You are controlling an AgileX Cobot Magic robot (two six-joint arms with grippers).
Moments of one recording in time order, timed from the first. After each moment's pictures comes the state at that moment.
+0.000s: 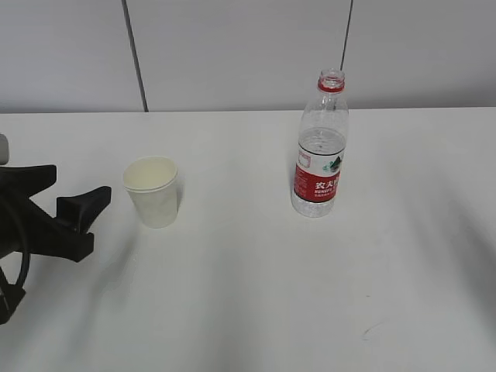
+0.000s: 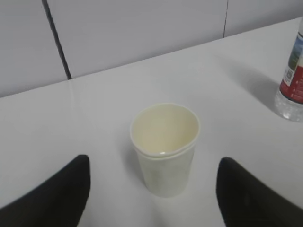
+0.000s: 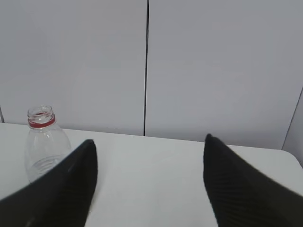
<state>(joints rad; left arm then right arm) -0.36 1.41 -0.27 0.07 -0.76 0.05 0.03 0.78 -0.39 -0.01 -0.26 -0.06</state>
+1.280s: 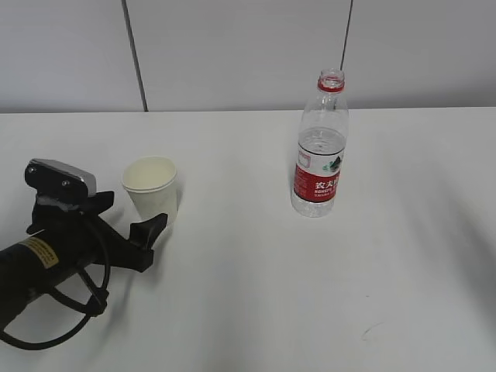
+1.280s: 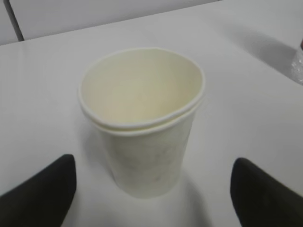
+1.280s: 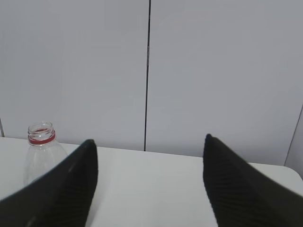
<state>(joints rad) -0.36 1.99 -0.45 0.13 -1.14 0.01 0.03 0.82 -0.39 -0.01 -0.35 -0.06</state>
